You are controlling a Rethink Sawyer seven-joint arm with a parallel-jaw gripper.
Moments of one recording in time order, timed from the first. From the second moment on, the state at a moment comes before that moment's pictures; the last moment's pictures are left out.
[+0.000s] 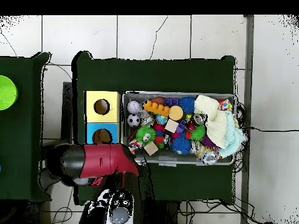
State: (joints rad) arm 0.16 -0.78 -0.07 1.81 0.08 0.91 1.91
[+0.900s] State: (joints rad) arm 0.08 -0.66 -0.04 1.93 0.24 0.62 1.91
